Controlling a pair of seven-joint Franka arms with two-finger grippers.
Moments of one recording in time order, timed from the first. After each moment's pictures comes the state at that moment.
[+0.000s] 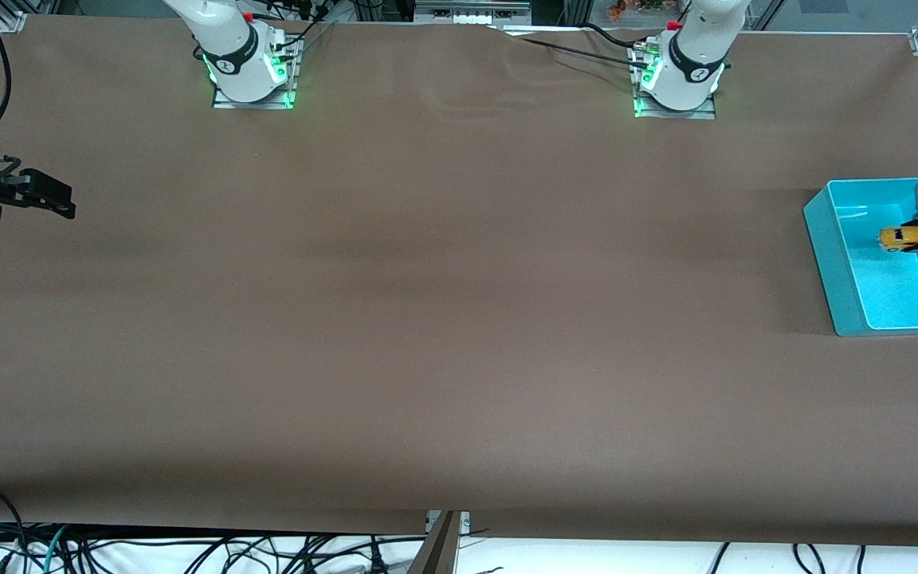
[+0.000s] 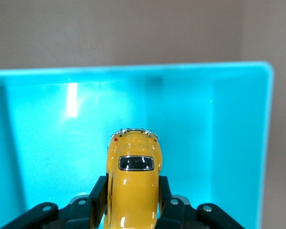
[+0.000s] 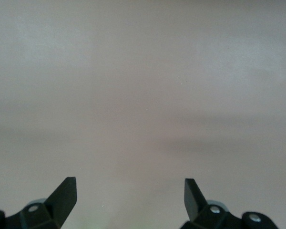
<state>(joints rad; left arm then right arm) 0.81 0.32 -0.20 -2.05 0.27 2.29 1.99 -0.06 0.11 0.04 -1.51 -0.08 1.54 -0.09</state>
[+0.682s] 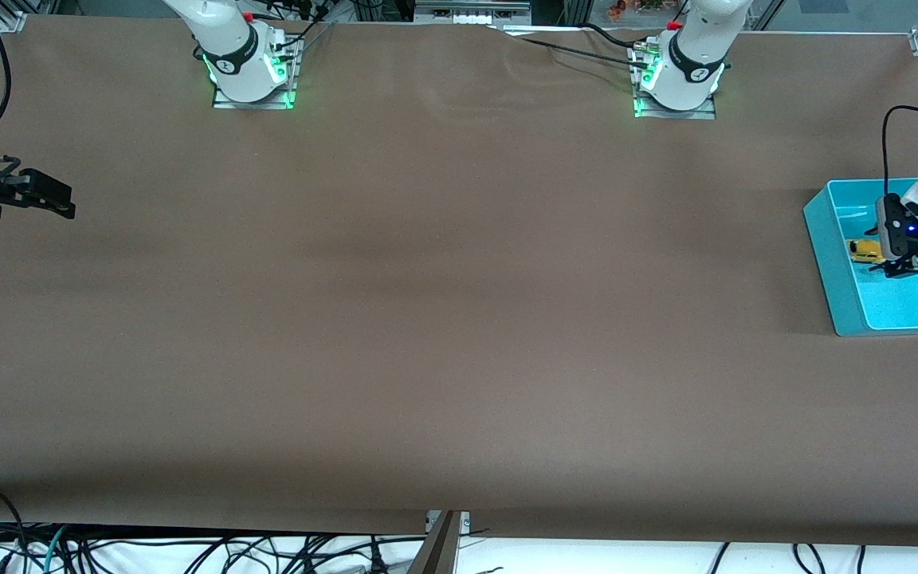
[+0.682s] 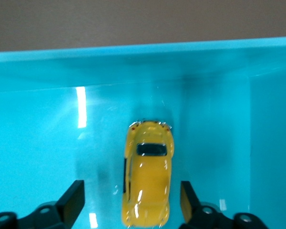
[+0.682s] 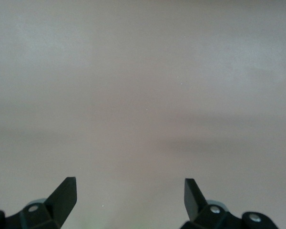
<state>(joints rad) 0.85 0.43 -0.21 -2.07 0.27 2.44 2.03 -0.06 0.11 0.04 -1.51 -0.08 1.54 -0.09</state>
